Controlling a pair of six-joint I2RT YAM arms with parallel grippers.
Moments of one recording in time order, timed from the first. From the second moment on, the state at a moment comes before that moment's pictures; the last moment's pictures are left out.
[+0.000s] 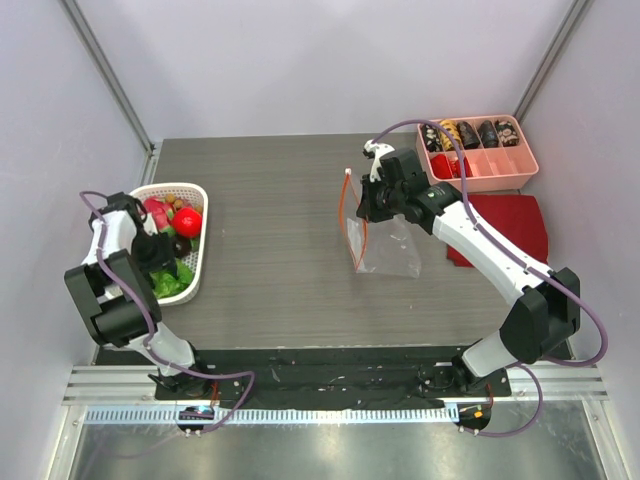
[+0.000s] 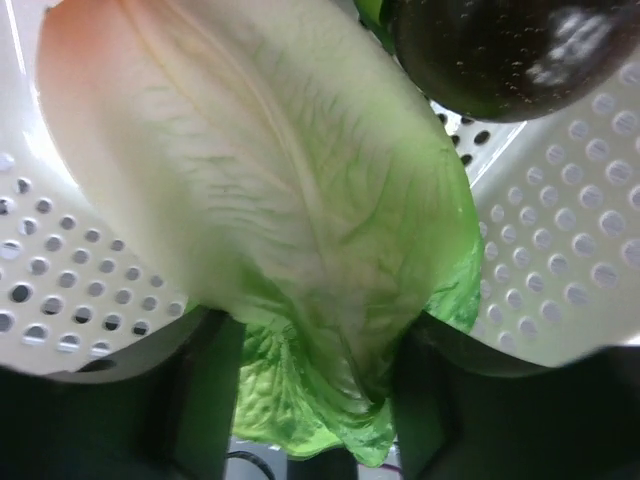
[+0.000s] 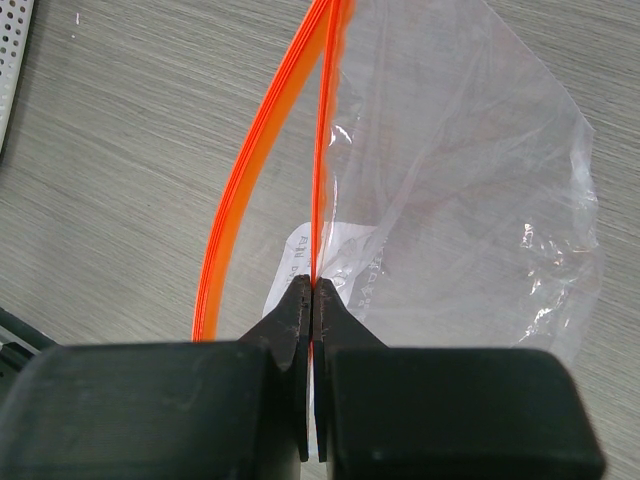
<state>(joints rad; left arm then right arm) 0.43 1.63 1.16 -0.99 0.03 0.02 0.53 1.49 1.35 -0.57 -0.10 0.26</state>
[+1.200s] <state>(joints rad) -0.13 1.18 1.46 -1.26 0.80 0.41 0.53 1.44 1.25 -0.47 -0.20 0.19</state>
